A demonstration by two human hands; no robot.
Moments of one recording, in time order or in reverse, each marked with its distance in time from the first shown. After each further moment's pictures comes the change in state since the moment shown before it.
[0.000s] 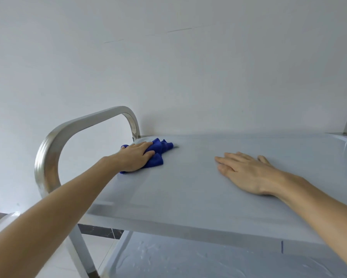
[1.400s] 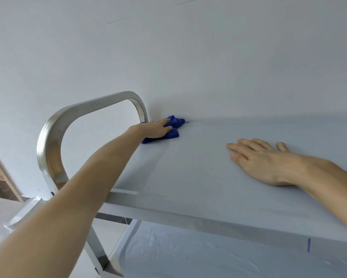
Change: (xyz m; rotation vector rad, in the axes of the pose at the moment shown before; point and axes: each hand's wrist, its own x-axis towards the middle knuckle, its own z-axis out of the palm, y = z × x) left_hand 0.094 0.000 -0.002 0.005 -0.142 -0.107; right_hand 0.013 0.001 0.005 -0.043 -0.052 0.017
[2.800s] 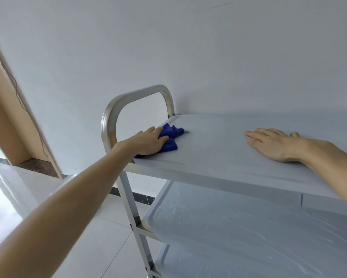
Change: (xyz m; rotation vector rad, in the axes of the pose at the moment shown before) left_hand -0.201 -0.022 0.018 -0.024 0.085 -0.162; right_hand -0.005 -0.003 -0.006 -0.033 0.029 -0.009
